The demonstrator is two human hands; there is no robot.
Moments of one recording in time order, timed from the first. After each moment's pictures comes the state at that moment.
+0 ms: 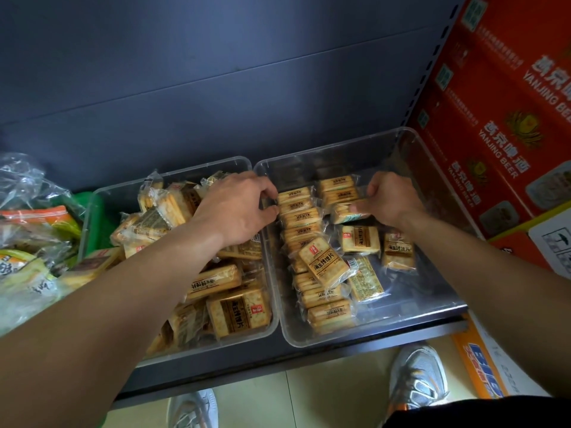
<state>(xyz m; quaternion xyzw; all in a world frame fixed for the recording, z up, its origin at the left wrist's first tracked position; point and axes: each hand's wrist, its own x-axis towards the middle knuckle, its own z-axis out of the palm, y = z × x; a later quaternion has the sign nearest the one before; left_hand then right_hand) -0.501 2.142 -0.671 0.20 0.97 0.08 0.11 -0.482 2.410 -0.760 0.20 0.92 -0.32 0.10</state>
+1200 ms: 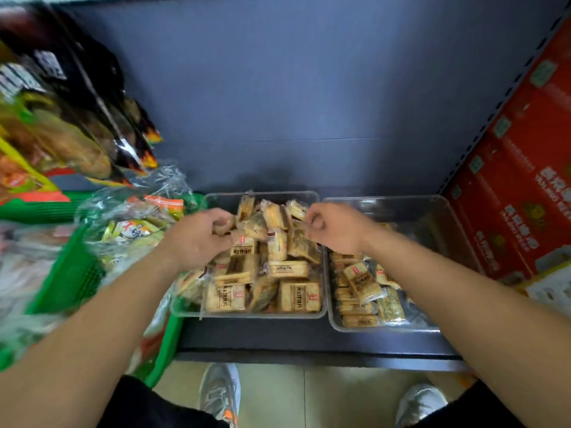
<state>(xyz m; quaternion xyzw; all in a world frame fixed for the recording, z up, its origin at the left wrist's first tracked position) -0.415 1.970 -0.586 -0.01 0.97 0.22 0.12 -0.452 2.242 -0.608 -0.14 0.94 -0.24 0.18</state>
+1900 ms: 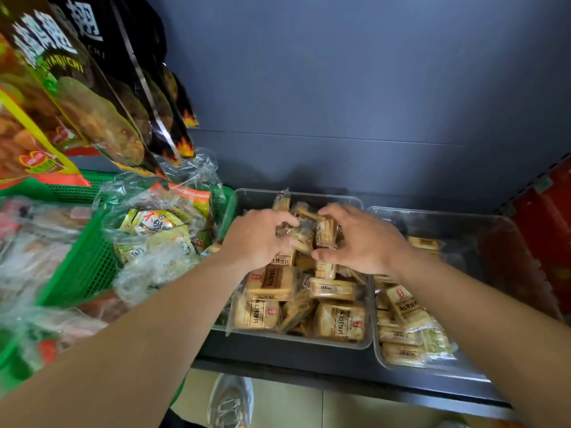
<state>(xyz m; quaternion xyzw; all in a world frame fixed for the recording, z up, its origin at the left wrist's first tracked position) -0.454 1.980 -0.629 0.03 0.97 0.23 0.11 -0.477 2.191 -0.627 -0.20 0.96 -0.15 0.16</state>
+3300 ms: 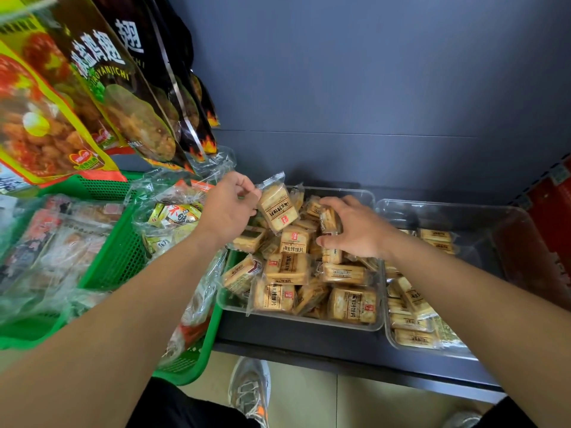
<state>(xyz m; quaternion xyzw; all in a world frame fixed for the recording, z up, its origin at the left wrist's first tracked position) -0.444 1.930 -0.603 -0.12 0.86 0.49 -0.03 -0.474 2.169 -0.635 -0.17 0.94 -0.23 0.20</state>
